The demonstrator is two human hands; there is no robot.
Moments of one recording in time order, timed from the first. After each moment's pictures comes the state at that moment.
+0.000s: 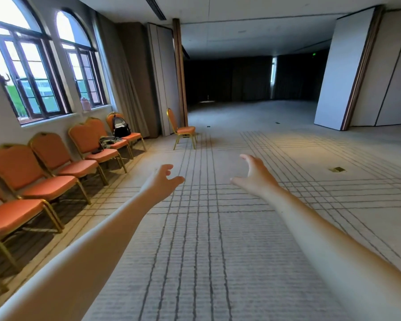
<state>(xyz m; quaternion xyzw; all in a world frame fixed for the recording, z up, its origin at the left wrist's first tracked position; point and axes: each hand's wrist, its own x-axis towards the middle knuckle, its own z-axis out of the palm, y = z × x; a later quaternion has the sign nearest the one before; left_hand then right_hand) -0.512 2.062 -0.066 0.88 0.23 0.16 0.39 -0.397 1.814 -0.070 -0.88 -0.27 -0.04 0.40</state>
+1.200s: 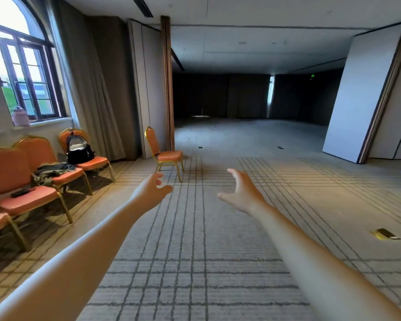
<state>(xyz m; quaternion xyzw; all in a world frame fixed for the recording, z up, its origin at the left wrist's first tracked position) 0.460 2.485 -0.071 0.87 0.23 0.19 0.39 0.544 2.220 -0.056 -0.88 -0.29 -0.03 0.38</state>
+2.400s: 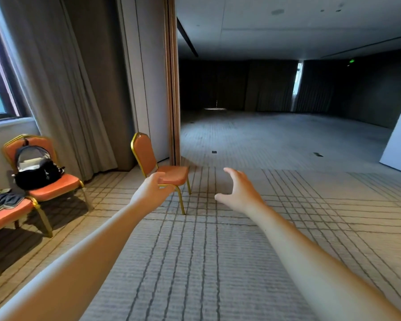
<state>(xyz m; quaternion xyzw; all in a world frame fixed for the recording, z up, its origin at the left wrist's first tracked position) 1.386 2.969 -0.098 0.87 0.26 0.21 0.36 1.487 2.718 -0.079 -0.87 -0.33 -0.03 0.37</state>
